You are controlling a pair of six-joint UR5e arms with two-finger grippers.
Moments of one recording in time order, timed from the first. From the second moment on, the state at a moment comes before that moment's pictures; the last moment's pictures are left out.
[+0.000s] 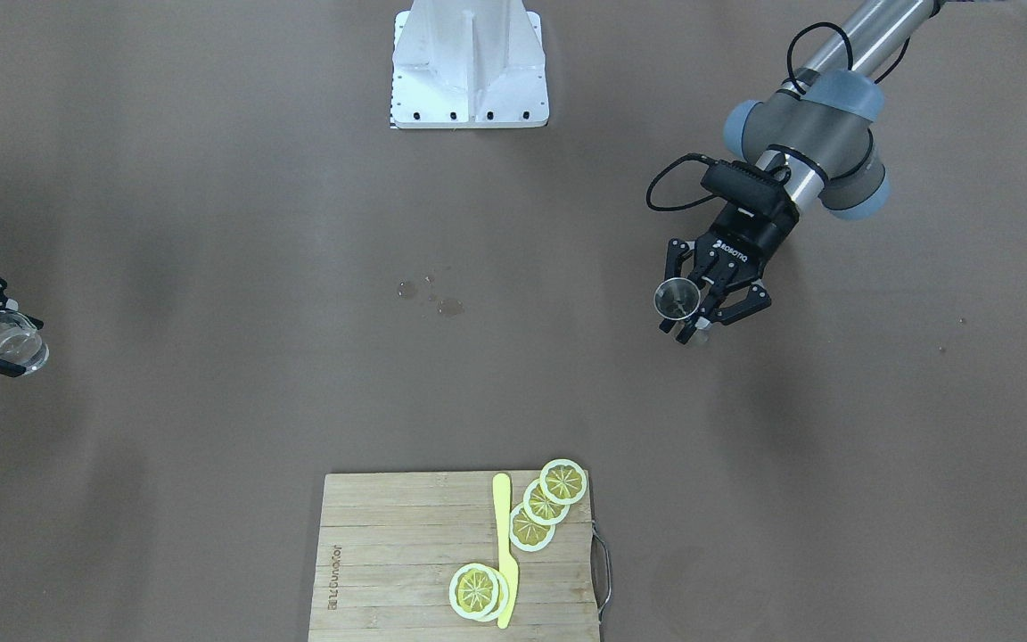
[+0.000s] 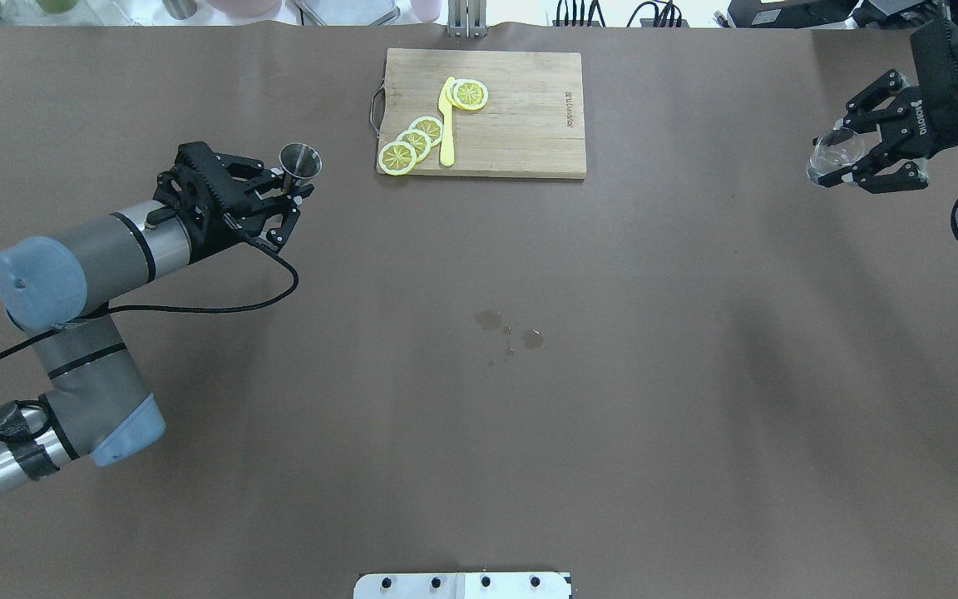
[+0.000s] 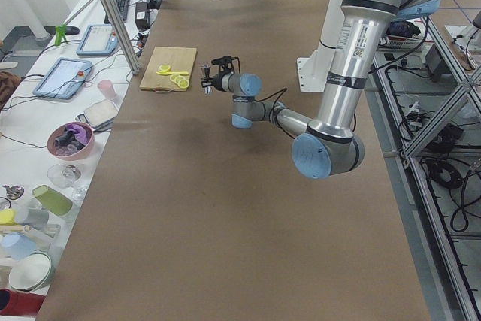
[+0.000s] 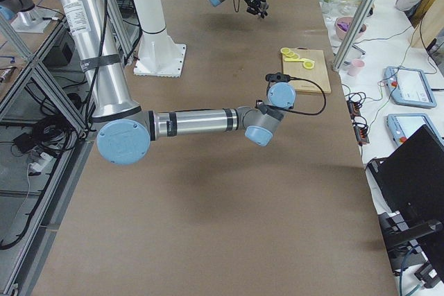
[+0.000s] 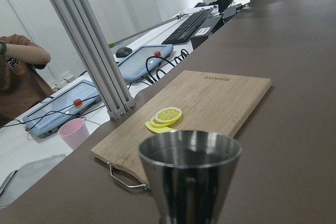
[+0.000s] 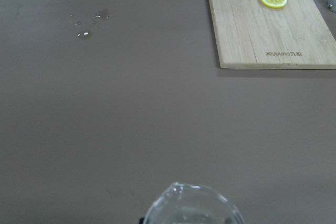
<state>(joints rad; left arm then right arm) -0.65 -1.82 -1.52 -3.06 -1.47 -0.27 1.26 -1.32 1.33 -0.52 2.69 -0.47</state>
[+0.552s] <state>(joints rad) -0.69 -1.78 -1.54 -3.11 -1.50 -0.36 1.27 -1.32 1.18 -0.34 2.71 -0.47</state>
